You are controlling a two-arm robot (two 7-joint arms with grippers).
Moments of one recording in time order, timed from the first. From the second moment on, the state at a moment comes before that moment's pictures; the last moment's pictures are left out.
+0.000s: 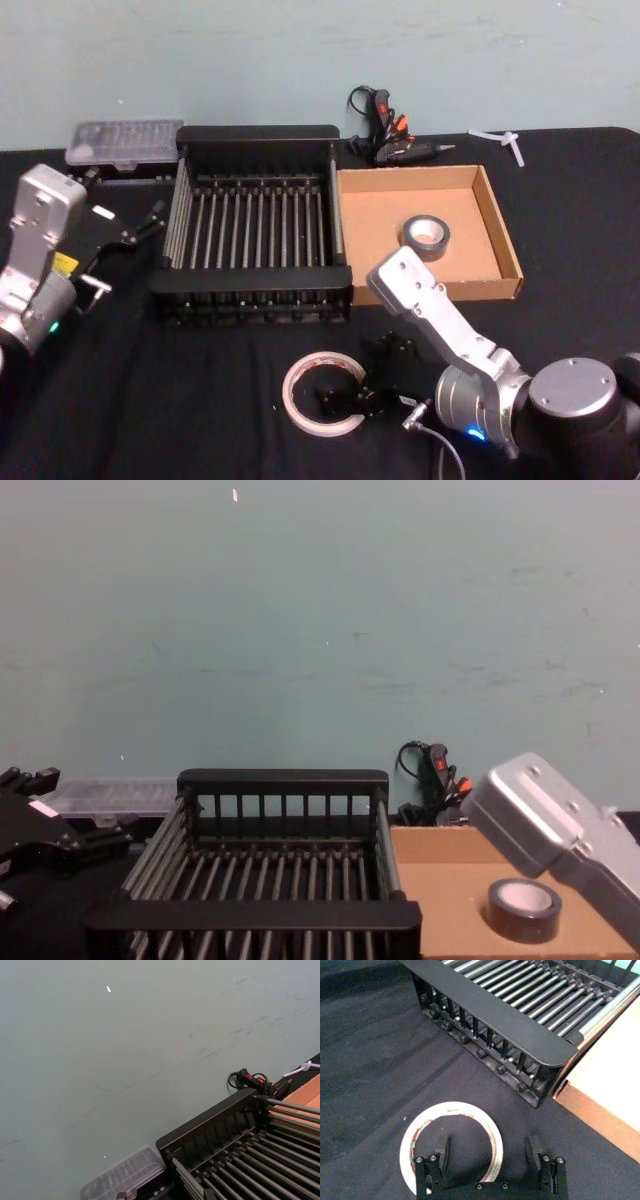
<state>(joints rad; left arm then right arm) -0.20 0.60 0.45 -1.41 -0.25 -0.12 0.03 -0.01 0.33 -0.43 -1.78 0.02 0.63 0.42</state>
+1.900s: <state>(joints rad) -0.20 0.60 0.45 -1.41 -0.25 -0.12 0.03 -0.02 0.33 -0.43 -1.78 0.01 0.64 0.42</state>
